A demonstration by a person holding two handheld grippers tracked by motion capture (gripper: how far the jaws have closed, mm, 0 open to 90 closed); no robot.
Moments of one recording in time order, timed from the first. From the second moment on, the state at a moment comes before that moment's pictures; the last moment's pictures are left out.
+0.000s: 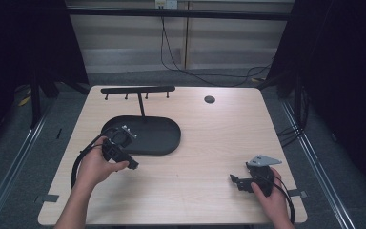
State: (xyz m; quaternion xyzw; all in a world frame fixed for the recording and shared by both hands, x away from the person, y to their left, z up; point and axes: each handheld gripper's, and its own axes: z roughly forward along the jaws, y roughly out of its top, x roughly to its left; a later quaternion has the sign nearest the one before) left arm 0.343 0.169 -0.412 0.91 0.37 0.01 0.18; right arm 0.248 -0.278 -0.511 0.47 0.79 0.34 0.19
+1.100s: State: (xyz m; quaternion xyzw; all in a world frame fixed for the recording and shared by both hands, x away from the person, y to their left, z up) left arm 0.372 0.159 -0.395 0.89 0.40 0.02 0.21; right arm 0.248 -0.278 -0.511 0.47 0.79 0.34 0.19
